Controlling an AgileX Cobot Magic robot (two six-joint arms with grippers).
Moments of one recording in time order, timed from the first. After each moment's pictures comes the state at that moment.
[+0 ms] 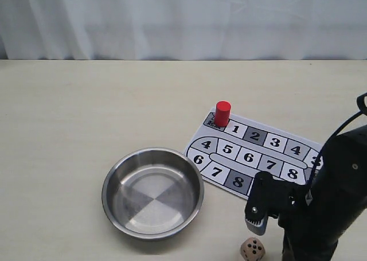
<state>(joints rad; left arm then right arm) -0.02 0.00 0.00 -0.01 0.21 0.11 0.50 1.53 -0.62 0.13 0.76 -0.72</state>
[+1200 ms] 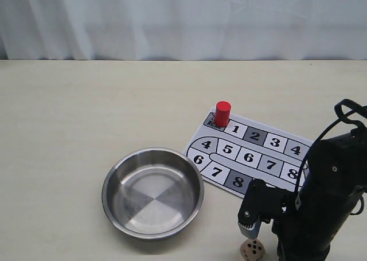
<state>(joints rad) -0.02 0.00 0.00 -0.01 0.21 0.11 0.50 1.63 -0.62 0.17 0.74 -0.72</state>
